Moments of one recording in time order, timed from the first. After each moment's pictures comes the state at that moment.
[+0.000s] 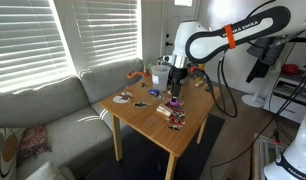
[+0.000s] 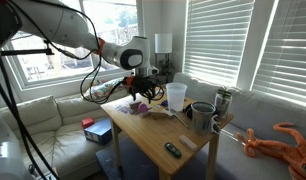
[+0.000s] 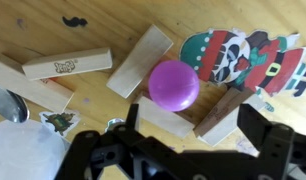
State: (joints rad) arm 0.05 -0.02 0.02 -2.09 0.11 2.14 -0.45
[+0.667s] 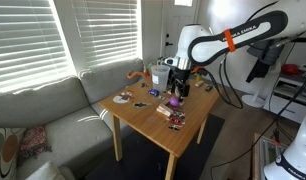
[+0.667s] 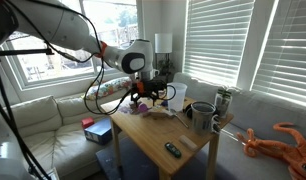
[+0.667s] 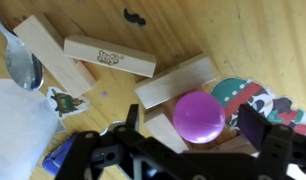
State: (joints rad) arm 0.03 -0.03 0.00 -2.14 0.08 2.17 -0.91
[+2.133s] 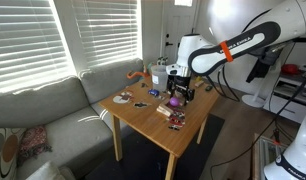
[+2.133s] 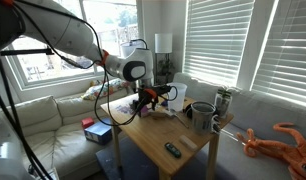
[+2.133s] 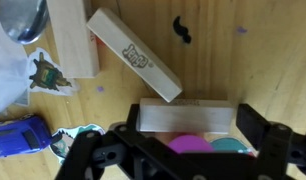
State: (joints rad) arm 0.03 0.00 0.00 -2.19 0.01 2.24 -1.39
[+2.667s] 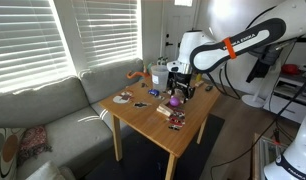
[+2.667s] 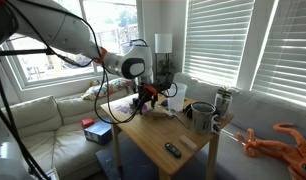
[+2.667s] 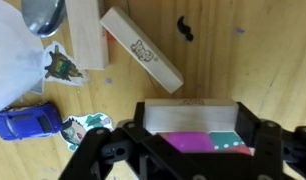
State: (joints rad) arm 0.02 -0.04 0.00 -2.19 0.01 2.24 -1.42
